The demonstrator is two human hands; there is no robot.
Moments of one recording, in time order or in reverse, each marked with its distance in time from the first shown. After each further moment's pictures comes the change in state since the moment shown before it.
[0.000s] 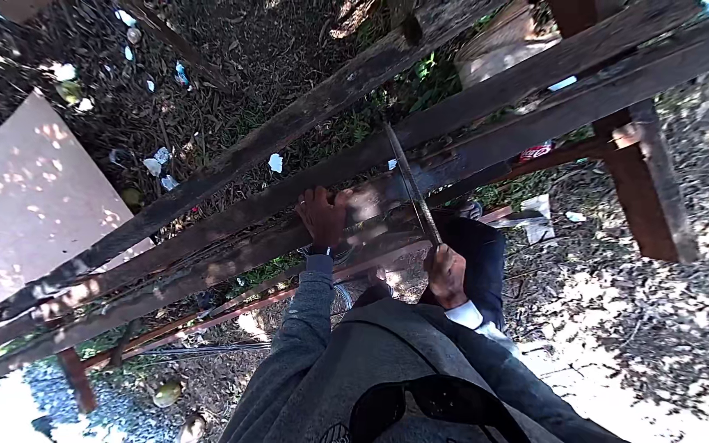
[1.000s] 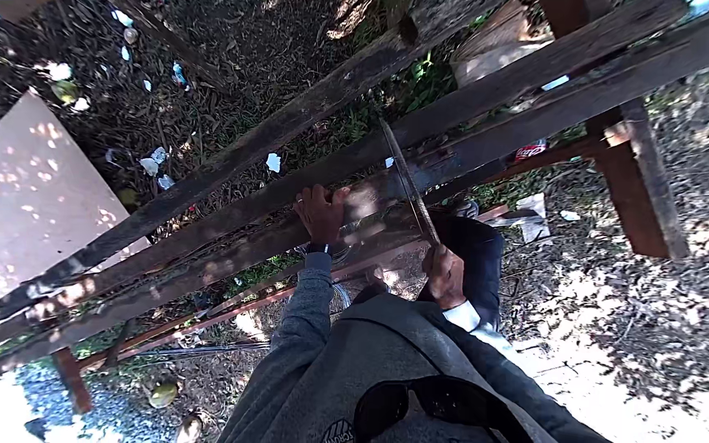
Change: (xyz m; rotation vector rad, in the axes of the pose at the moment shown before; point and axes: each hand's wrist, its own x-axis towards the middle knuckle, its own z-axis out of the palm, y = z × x) left_hand -0.005 -0.001 -0.001 0.015 0.003 0.021; right_hand -0.019 0.013 -0.007 0.077 -0.005 0.017
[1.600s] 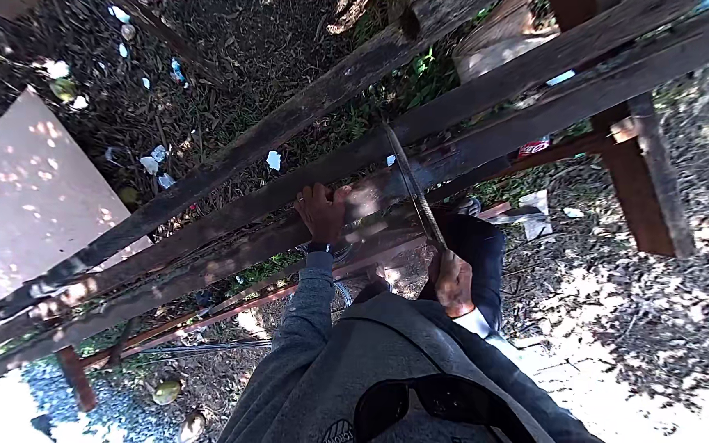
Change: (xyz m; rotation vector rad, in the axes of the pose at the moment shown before) left_hand 0.012 0.008 0.000 0.016 0.066 -0.055; right_hand -0.009 -0.009 -0.007 0.074 -0.006 -0.004
